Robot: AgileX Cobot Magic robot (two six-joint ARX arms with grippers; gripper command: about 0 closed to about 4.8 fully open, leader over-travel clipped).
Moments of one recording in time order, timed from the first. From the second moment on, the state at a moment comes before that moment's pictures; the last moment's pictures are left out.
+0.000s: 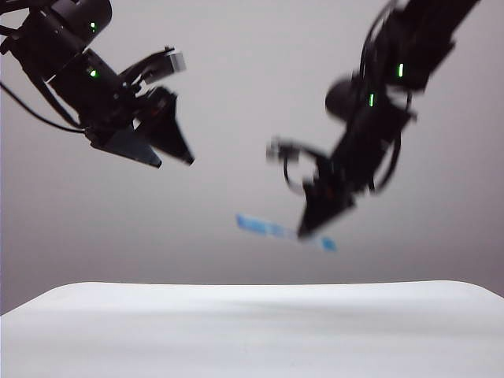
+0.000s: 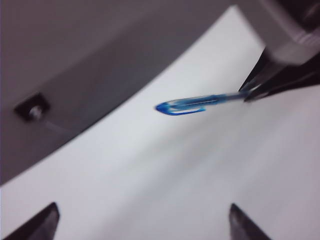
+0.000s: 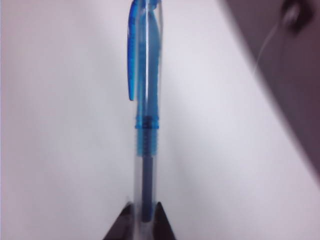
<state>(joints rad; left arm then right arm) -0.30 1.57 1.08 -0.16 0.39 0.30 0.38 2.00 1.50 -0.52 -0.40 -0.63</state>
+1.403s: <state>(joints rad) -0.23 1.57 1.08 1.02 1.02 -0.62 0.43 1.62 1.57 -0.29 -0.94 -0.30</state>
